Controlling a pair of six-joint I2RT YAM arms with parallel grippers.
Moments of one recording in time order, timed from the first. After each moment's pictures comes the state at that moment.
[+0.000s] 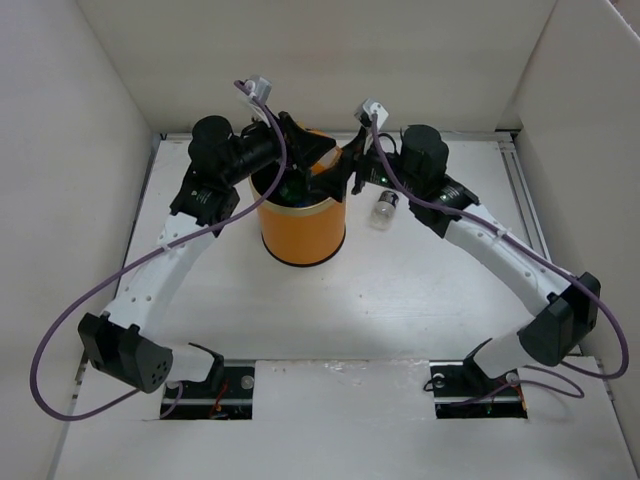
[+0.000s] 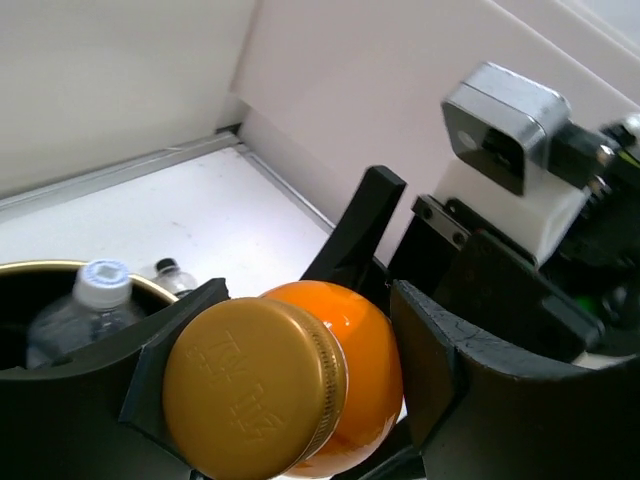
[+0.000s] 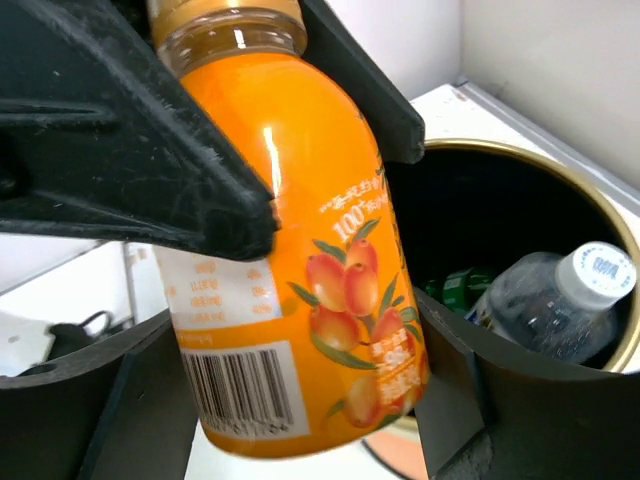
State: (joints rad) left arm -0.41 1.33 1.40 0.05 0.57 -0.53; right arm 0.63 1.46 1.44 0.02 -0.52 0.21
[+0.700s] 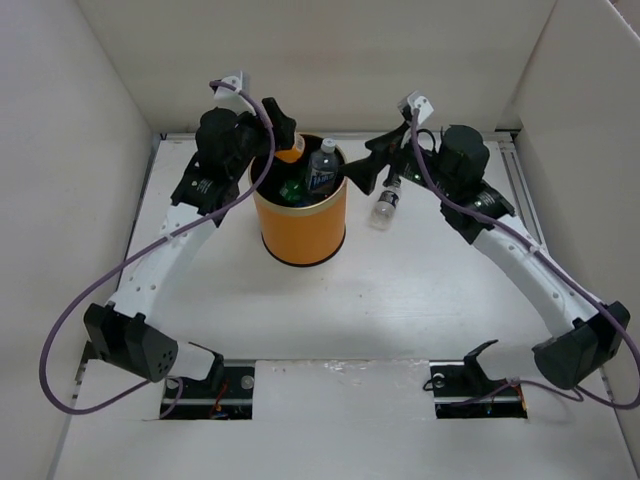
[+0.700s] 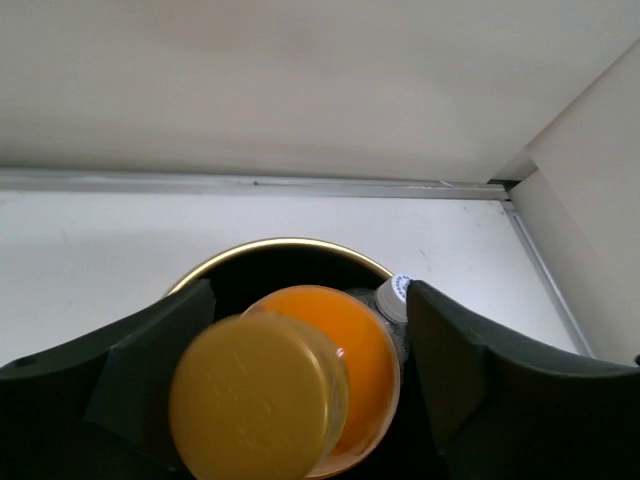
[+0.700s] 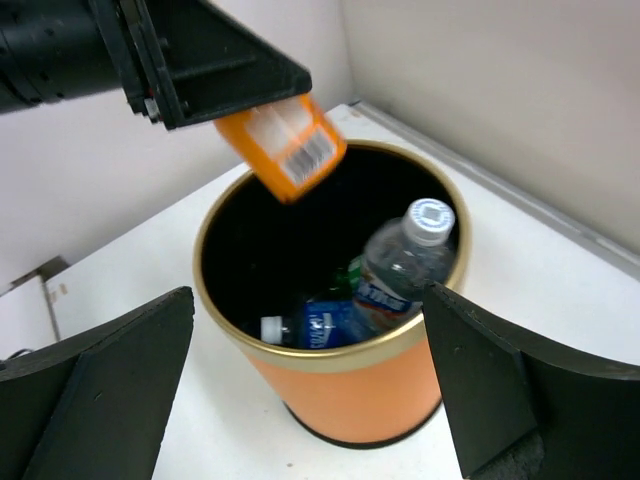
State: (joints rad) left arm -0.39 1.37 1.46 -0.16 -0.06 -0.39; right arm 0.52 1.34 1.37 -0.02 -0.44 0.17
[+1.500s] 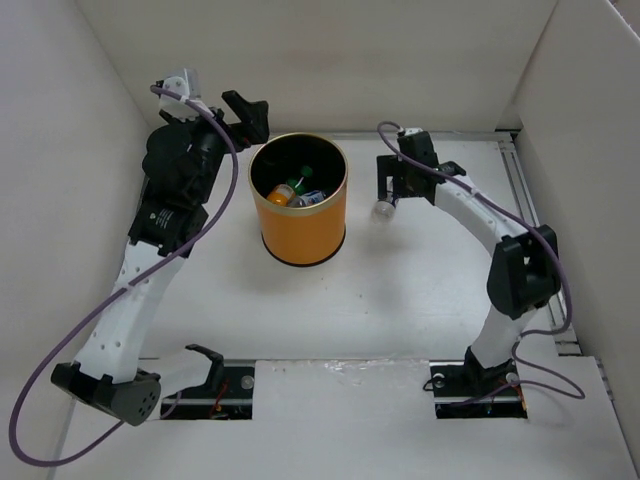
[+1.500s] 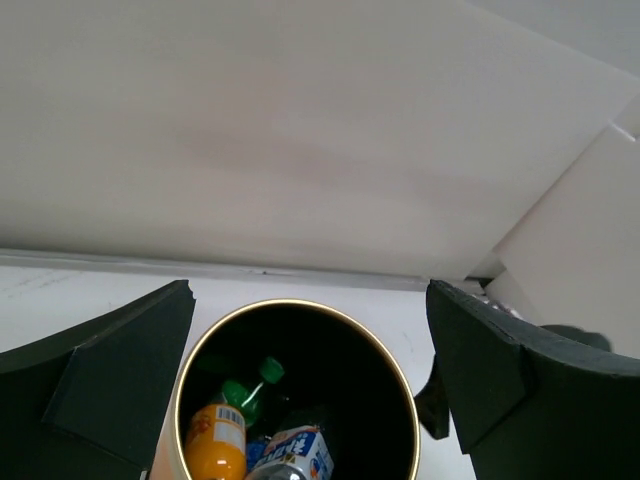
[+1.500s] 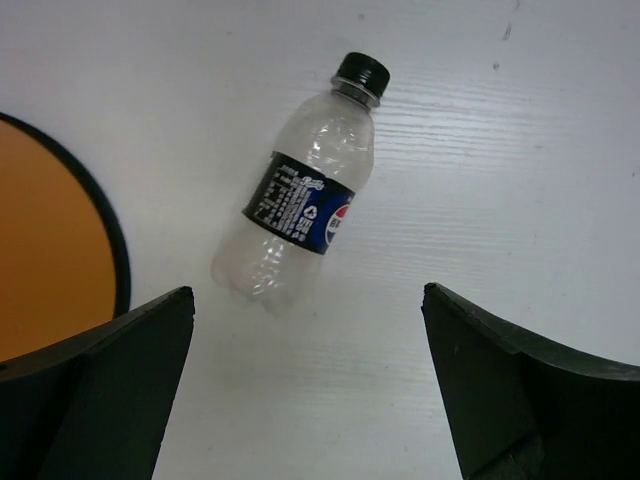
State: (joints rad) left arm -0.39 1.16 1.46 -0.17 -0.16 -0.37; right arm 0.38 1.75 1.50 -0.51 0.21 0.22
